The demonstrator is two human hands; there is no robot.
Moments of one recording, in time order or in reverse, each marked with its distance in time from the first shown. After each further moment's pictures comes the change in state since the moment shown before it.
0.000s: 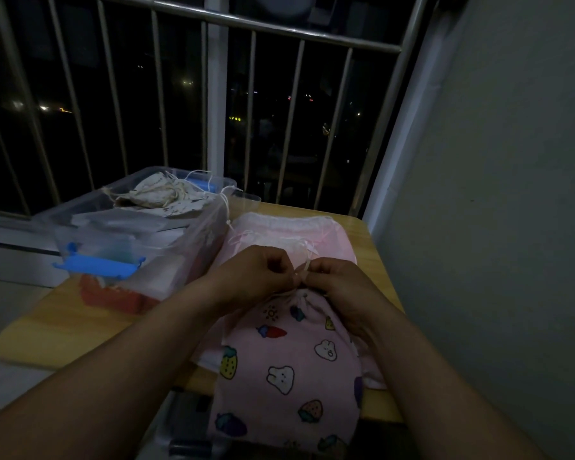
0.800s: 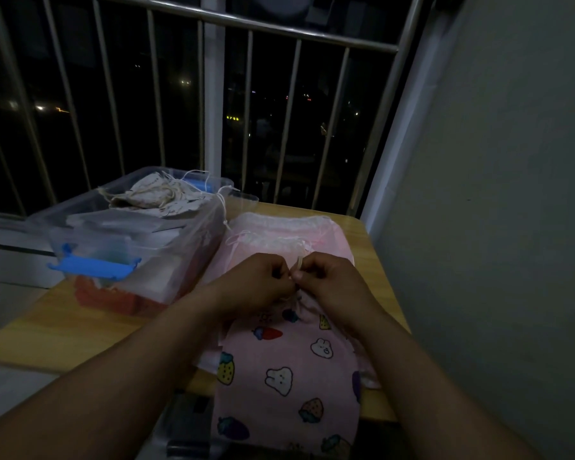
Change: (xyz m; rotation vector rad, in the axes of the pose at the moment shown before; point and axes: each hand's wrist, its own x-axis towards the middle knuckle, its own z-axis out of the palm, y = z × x) left_hand 0.006 -0.009 0.015 0.059 -0.024 -0.003; right_hand -0.002 0.001 0.002 -0.306 0.050 -0.260
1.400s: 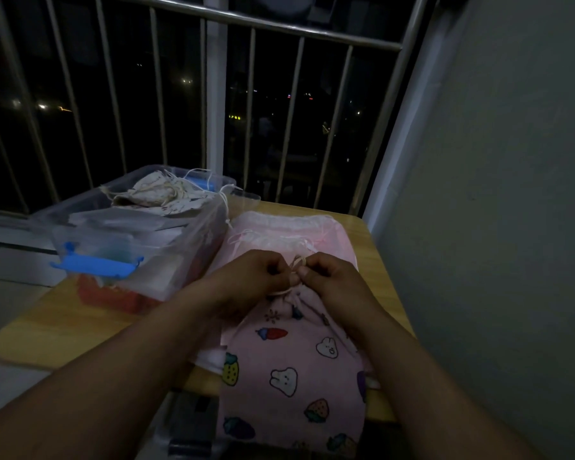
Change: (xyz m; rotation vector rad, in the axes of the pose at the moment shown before) left_hand 0.002 -0.008 -0.009 -0.136 -0.028 -0.029; right_hand 0.001 0.005 0.002 0.065 -0.006 0.069
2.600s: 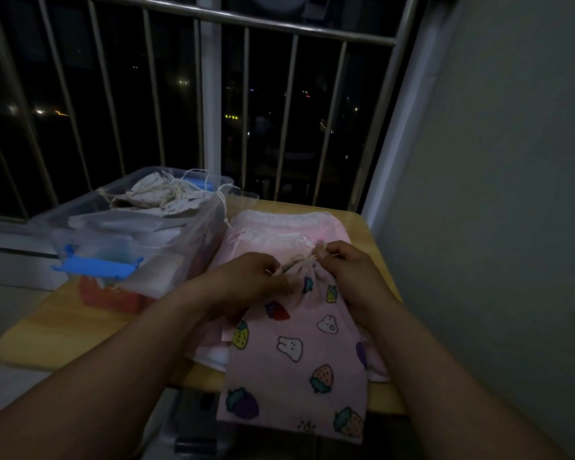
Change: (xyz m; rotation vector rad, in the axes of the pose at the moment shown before) left_hand -0.017 0.014 -0.006 0.102 -0.042 -0.139; right_hand 0.012 0.008 -0.013 0.201 0.145 0.105
